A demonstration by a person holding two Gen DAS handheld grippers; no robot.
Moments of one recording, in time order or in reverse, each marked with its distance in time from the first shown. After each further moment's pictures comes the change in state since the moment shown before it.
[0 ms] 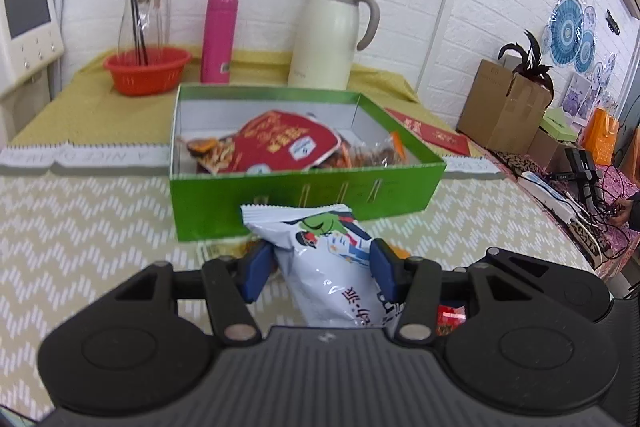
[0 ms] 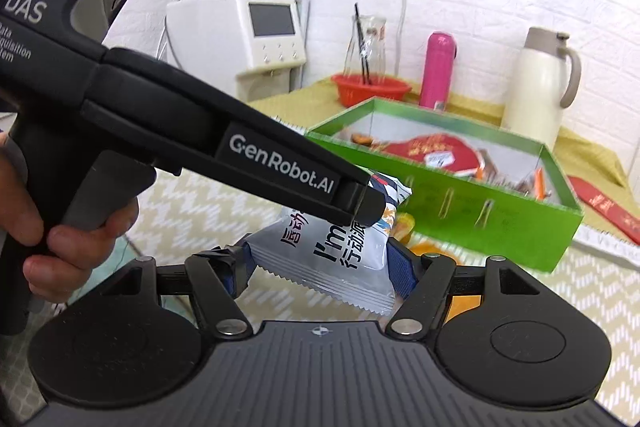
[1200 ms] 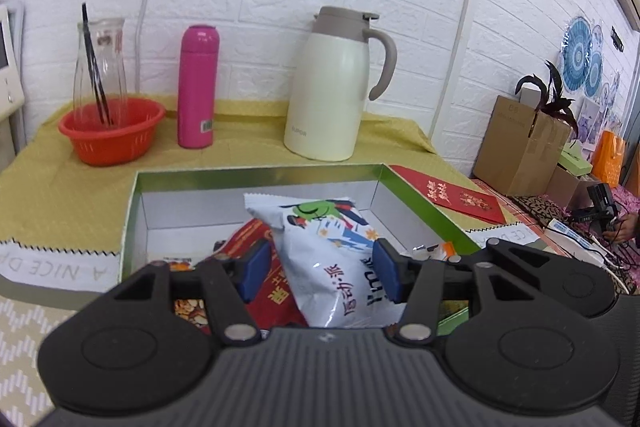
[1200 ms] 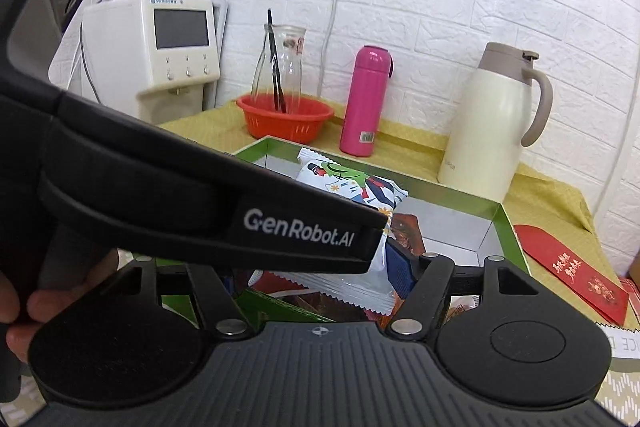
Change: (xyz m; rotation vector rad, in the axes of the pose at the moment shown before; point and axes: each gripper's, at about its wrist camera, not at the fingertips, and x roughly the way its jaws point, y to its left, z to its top) left arm 0.112 0.030 0.077 0.021 -0.089 -0.023; right arm 0.103 -0.073 0.053 -0.020 -0.011 -0.186
